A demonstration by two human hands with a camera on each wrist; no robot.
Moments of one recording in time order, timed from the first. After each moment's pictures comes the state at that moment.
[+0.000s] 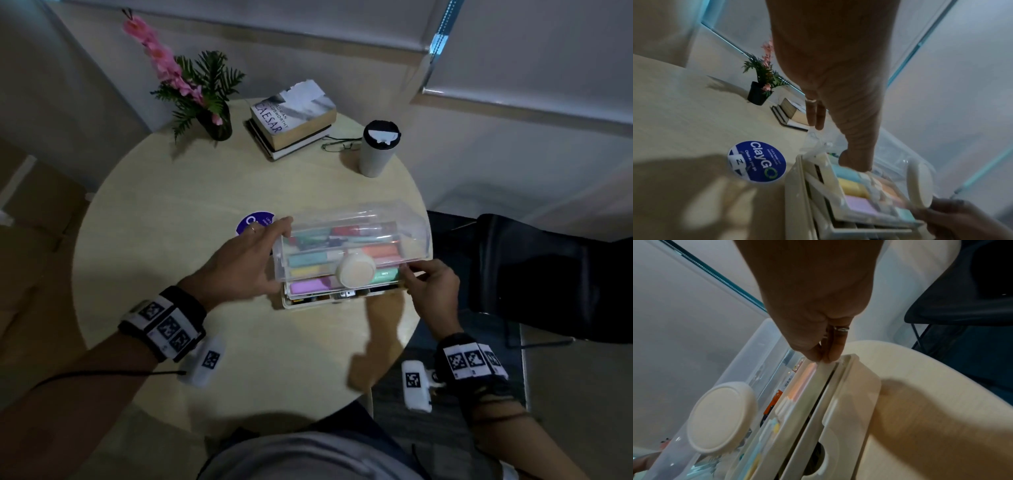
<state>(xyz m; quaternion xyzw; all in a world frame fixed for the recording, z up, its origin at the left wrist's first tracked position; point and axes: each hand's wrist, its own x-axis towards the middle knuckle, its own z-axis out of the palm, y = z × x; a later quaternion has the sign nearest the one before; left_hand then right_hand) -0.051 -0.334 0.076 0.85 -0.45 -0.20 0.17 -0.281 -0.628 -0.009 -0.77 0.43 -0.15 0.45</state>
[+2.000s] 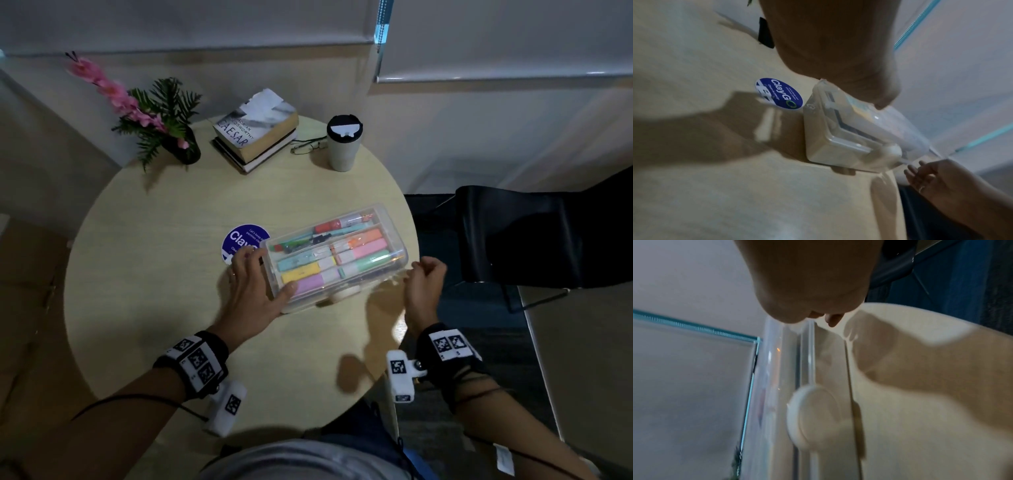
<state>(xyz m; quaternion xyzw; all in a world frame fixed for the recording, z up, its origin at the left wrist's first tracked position) -0.097 -0.333 0.015 0.90 -0.32 -0.16 0.25 -0.295 -0.586 -0.040 -0.51 0.60 -0.28 0.56</state>
